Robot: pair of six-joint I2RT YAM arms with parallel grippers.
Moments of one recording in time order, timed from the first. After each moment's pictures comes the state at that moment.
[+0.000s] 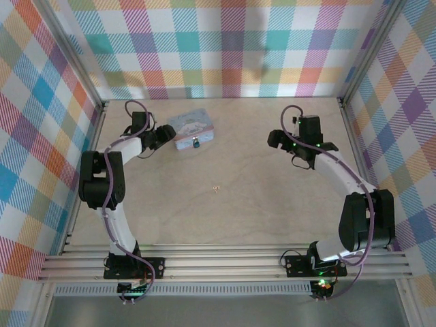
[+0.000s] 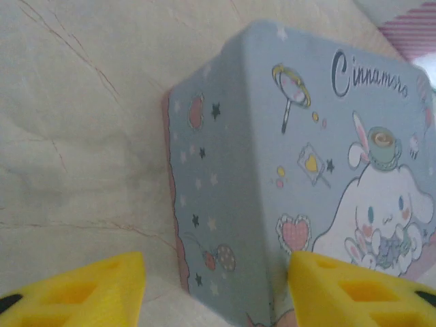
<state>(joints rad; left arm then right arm) -0.03 1.94 1.28 -0.14 0.33 -0.58 0.17 1.48 1.05 -0.33 -0.14 0.39</state>
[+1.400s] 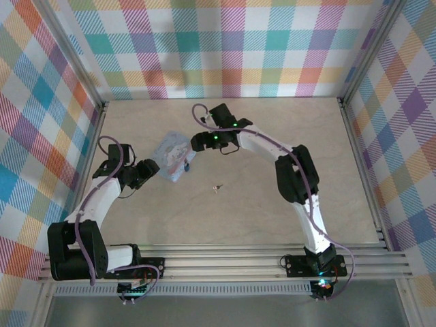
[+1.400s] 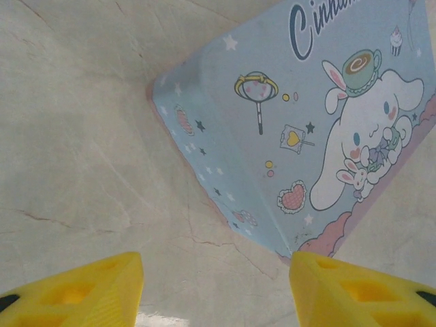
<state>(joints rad) 0.06 1.27 0.78 -0.49 0.30 -0.63 0.65 2.25 1.92 -0.55 -0.32 0.31</state>
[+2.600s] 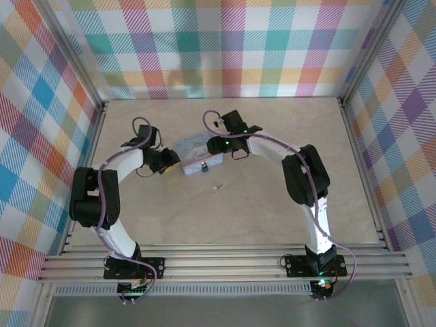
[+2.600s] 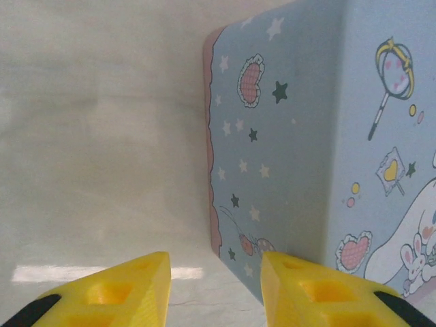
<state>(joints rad) -0.16 1.73 1.11 -0.49 0.35 -0.62 0.59 2.10 1.60 -0.40 -0.18 0.26</state>
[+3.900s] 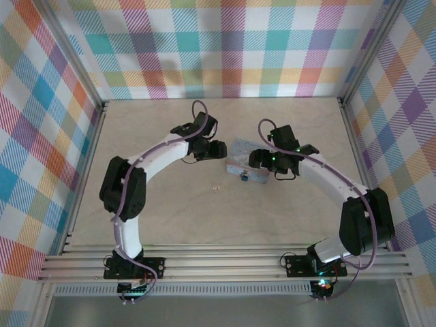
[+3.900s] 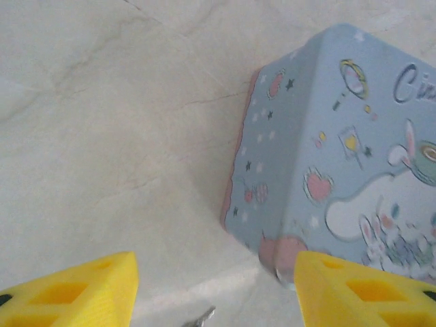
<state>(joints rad) -0.56 1.88 1.51 -0.66 0.11 -0.55 0.41 1.46 1.06 -0.58 -0.14 0.50</state>
